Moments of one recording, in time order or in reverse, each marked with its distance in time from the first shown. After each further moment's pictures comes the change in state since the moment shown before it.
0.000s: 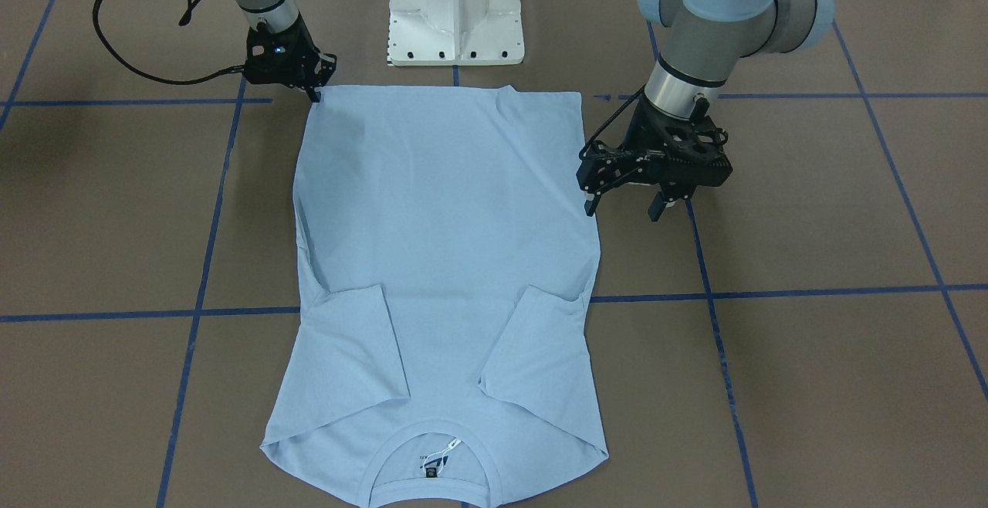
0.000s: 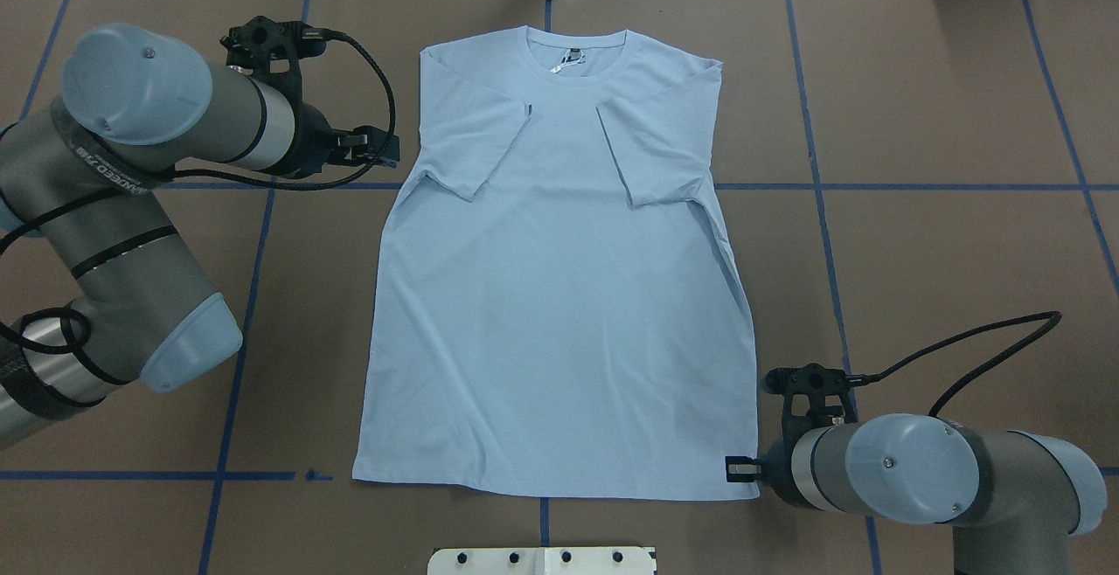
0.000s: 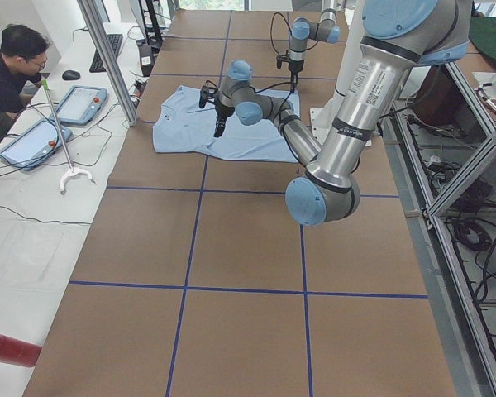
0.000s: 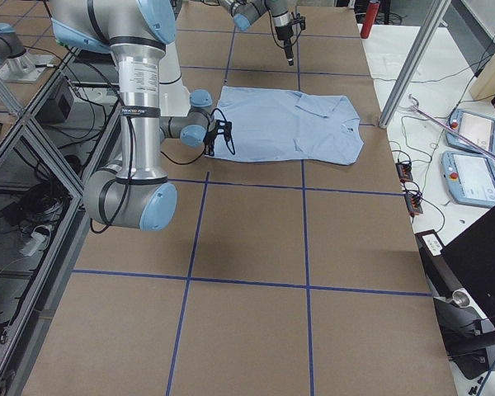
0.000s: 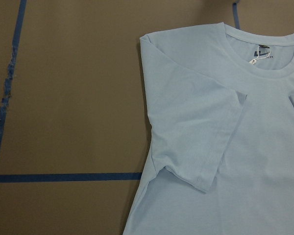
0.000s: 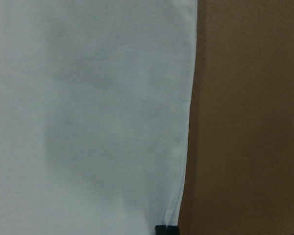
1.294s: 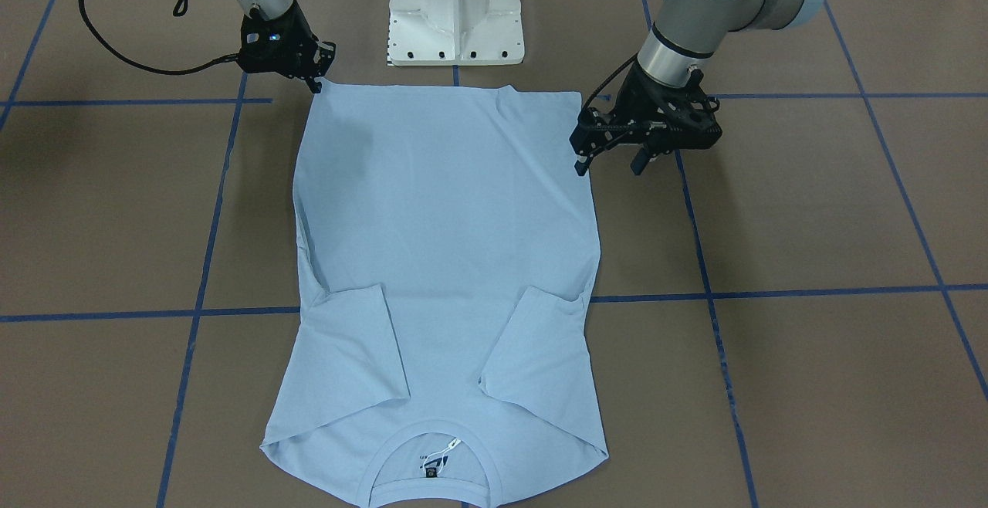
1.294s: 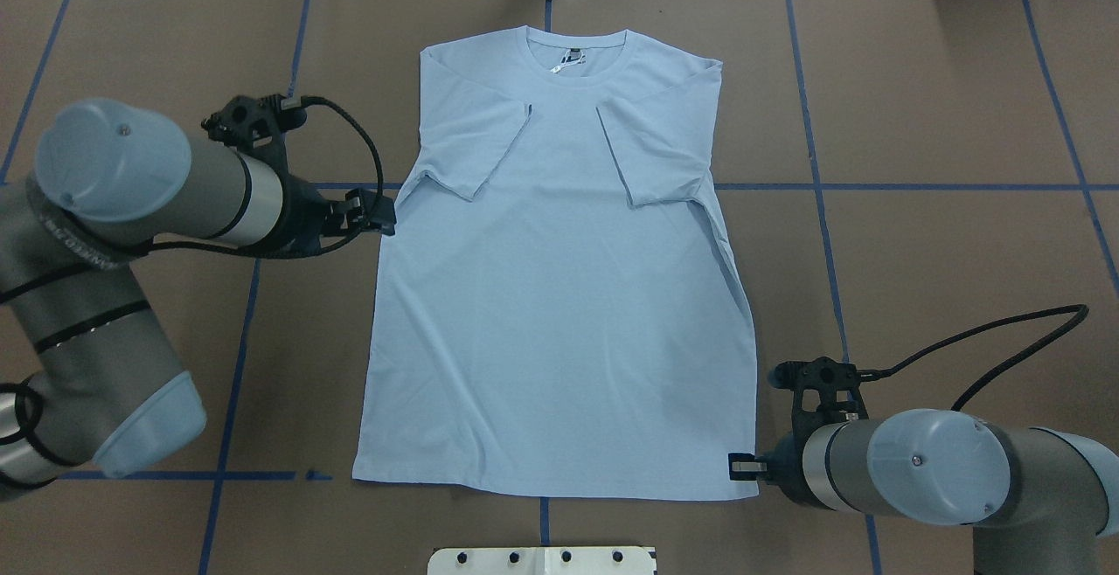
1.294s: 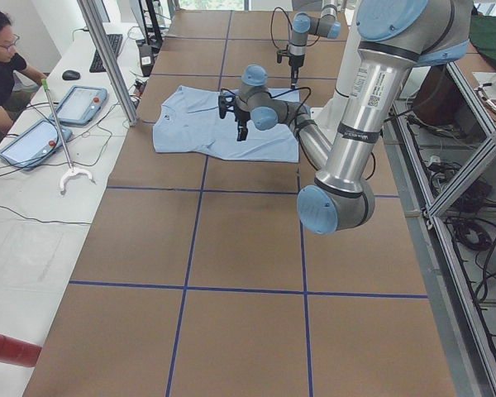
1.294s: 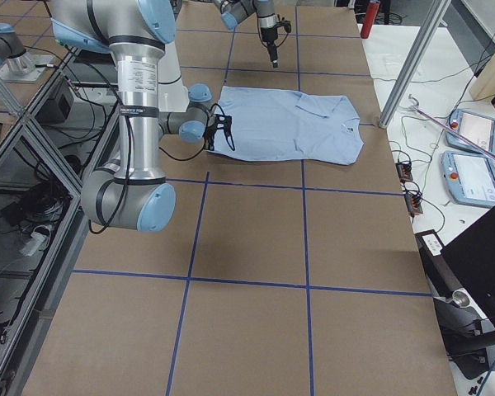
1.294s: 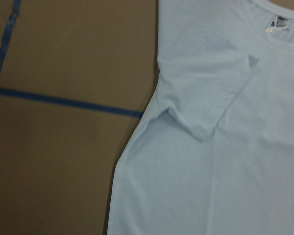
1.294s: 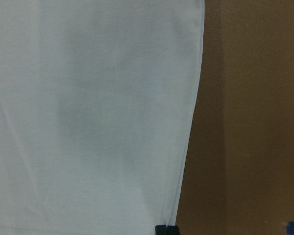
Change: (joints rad) left arm 0.137 0.154 -0.156 0.004 -0.029 -0.310; right arm 0.010 -0.020 0.062 0.000 0.007 0.003
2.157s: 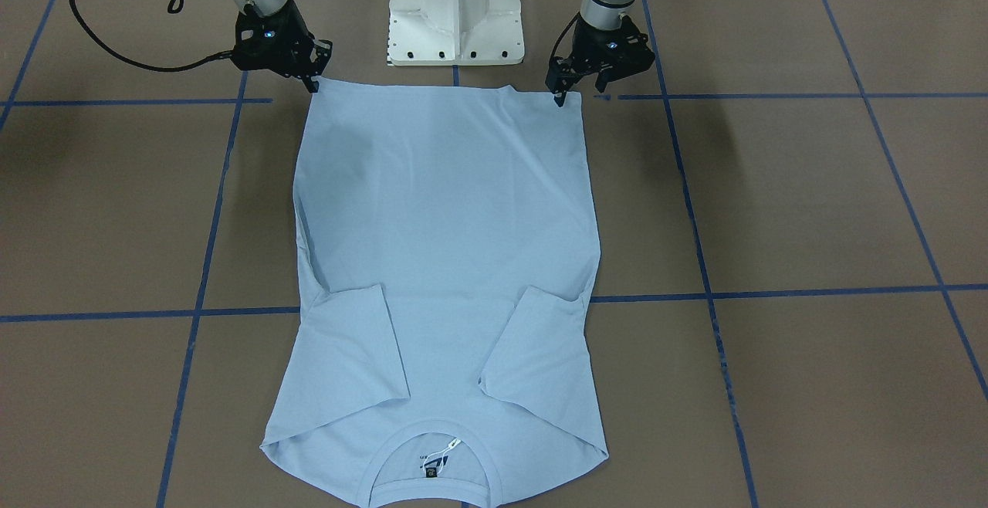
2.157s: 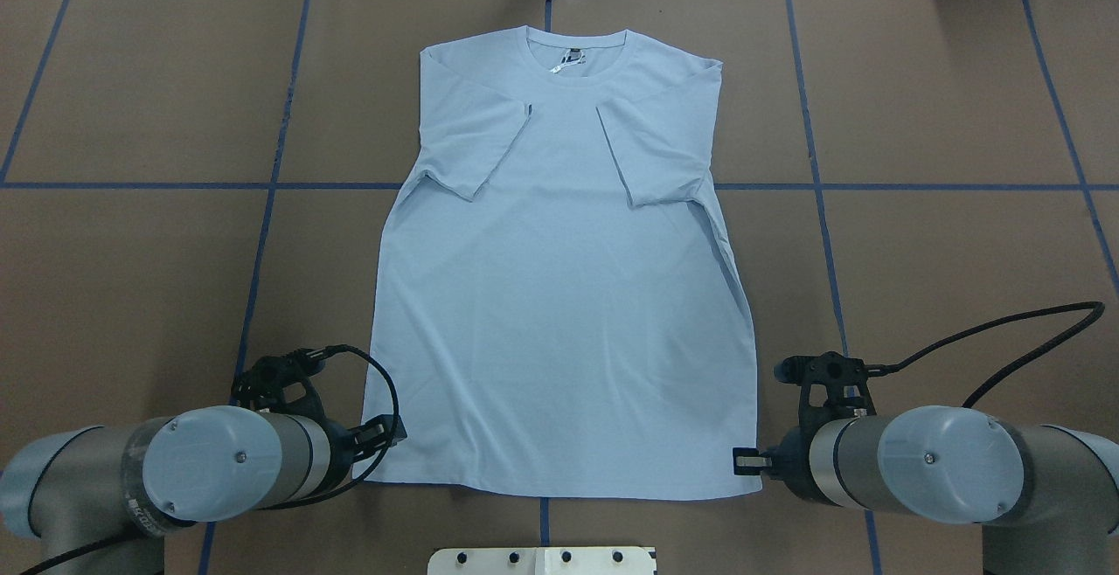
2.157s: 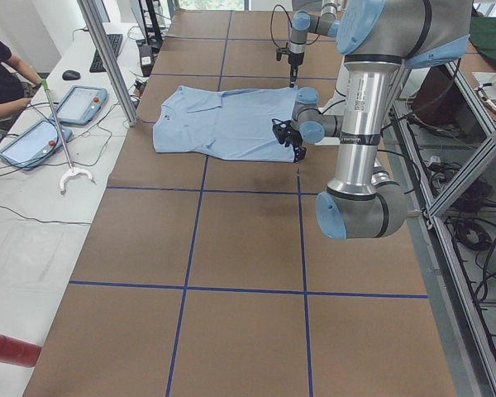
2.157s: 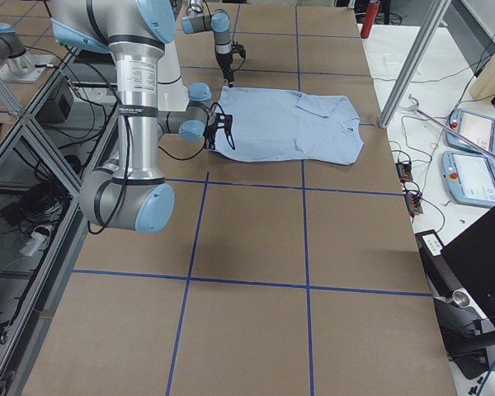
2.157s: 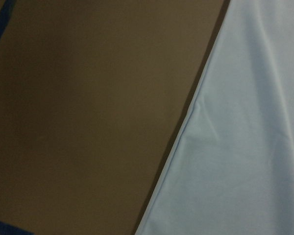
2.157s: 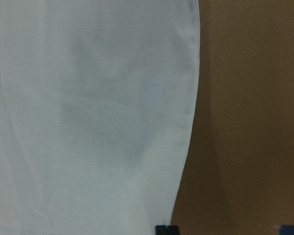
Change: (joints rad) left arm 0.415 0.117 -0.062 0.116 0.246 -0.410; right arm 0.007 -0.009 0.014 0.001 -0.007 0.000
